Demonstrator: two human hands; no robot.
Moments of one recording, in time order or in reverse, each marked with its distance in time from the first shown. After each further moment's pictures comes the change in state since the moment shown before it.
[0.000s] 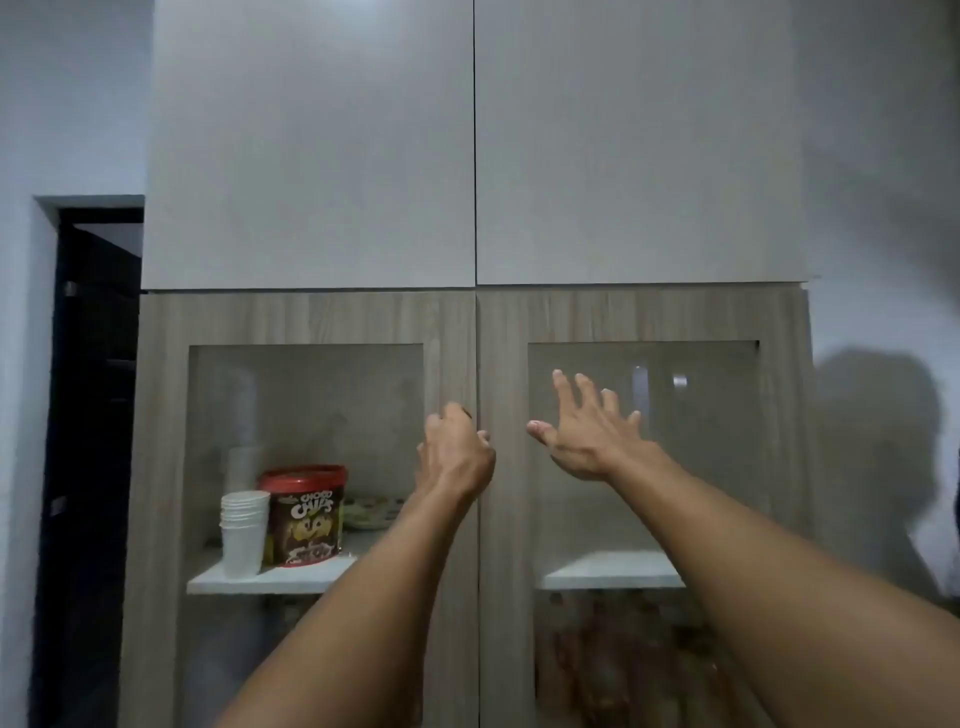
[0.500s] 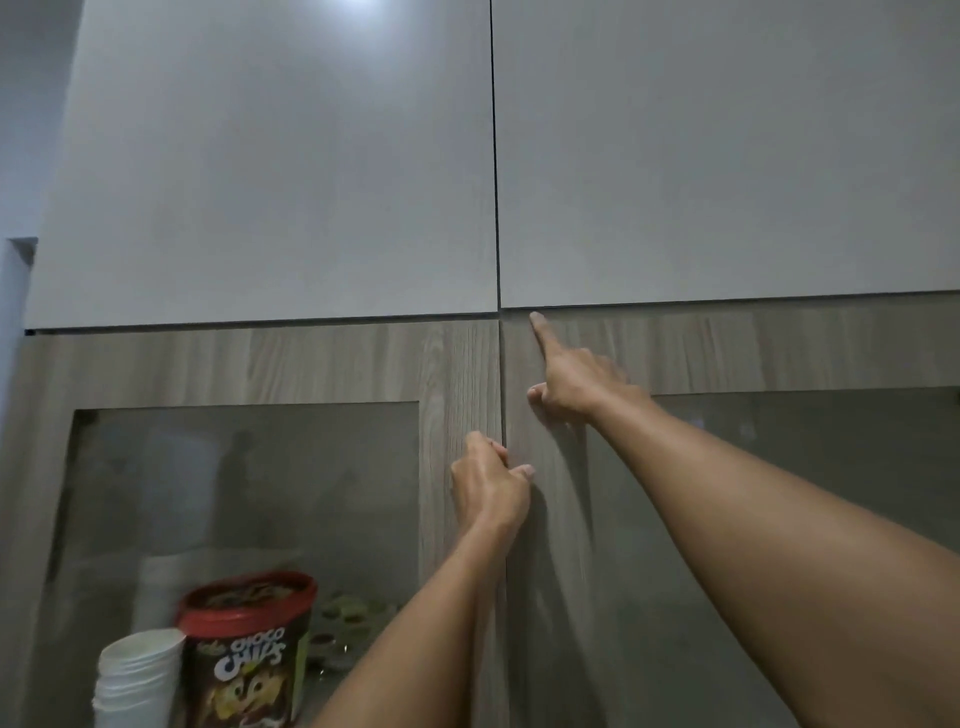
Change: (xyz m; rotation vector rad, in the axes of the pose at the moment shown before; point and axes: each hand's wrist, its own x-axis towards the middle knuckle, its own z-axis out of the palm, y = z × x) left_hand 0.221 -0.026 0.127 -0.322 0.079 -0.098; right_hand 0.273 -0.033 0.018 0.033 0.169 -0.096
